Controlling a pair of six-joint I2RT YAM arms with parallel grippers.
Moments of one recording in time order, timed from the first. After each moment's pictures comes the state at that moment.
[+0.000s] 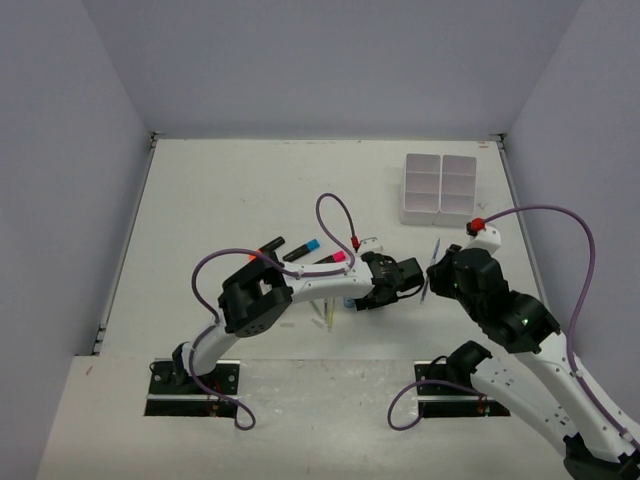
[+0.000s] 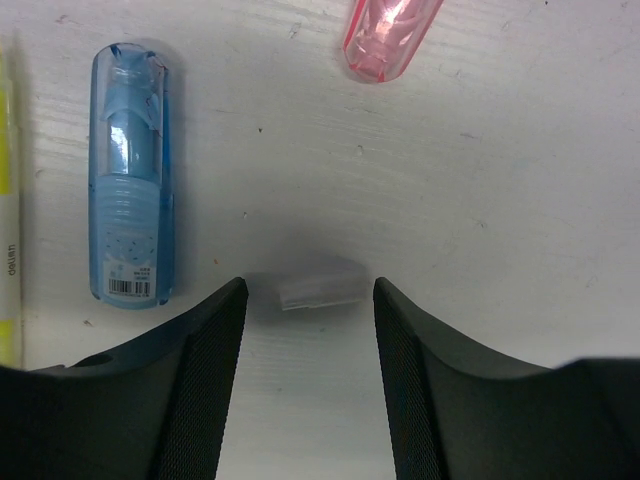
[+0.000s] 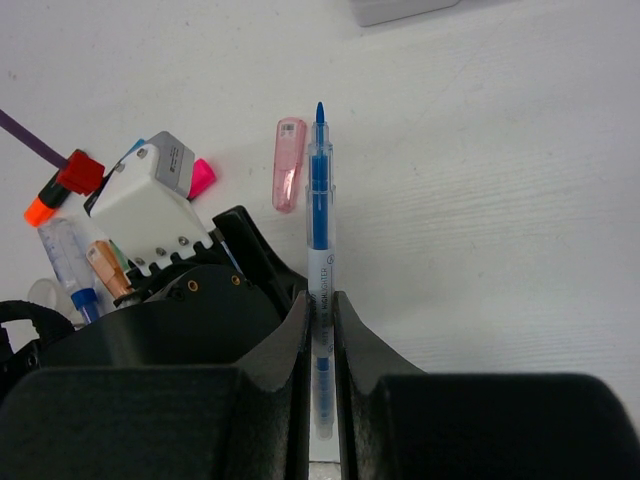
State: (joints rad) left arm -1.21 2.21 1.72 -0.89 -0.43 -1.43; right arm 0.62 0.59 0.81 -0.87 0.40 0.70
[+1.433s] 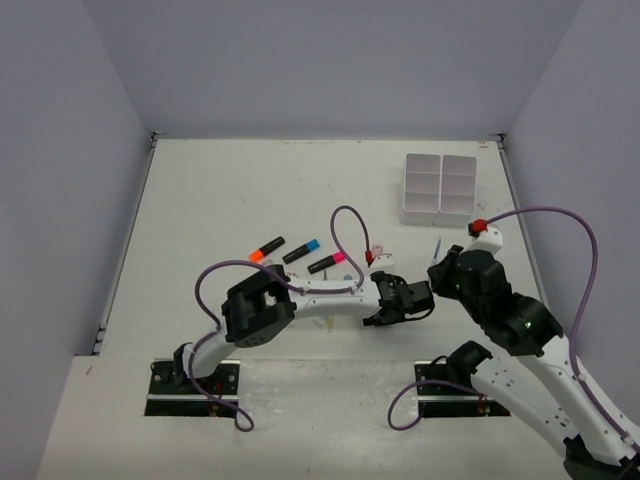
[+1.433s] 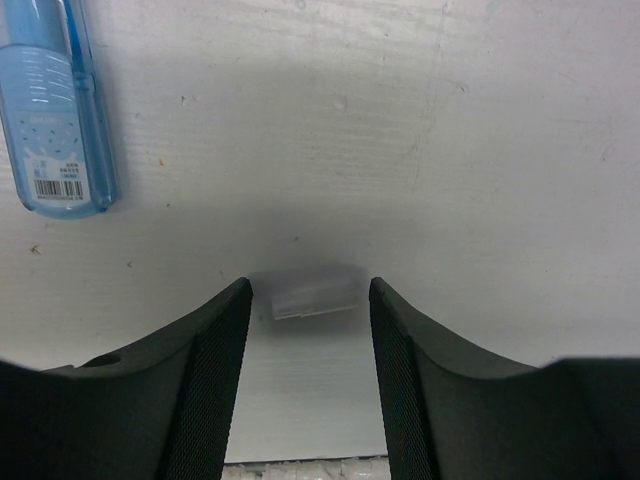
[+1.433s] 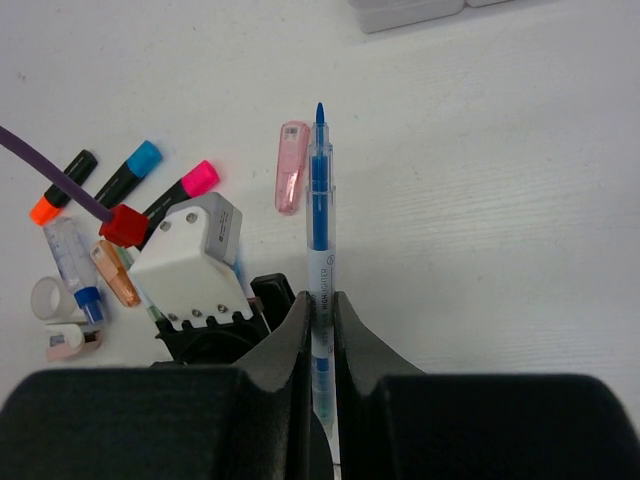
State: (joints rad) left arm -1.31 2.21 1.72 -0.88 -0.44 -1.40; right arm 0.62 0.57 0.81 -0.87 0.40 0.69
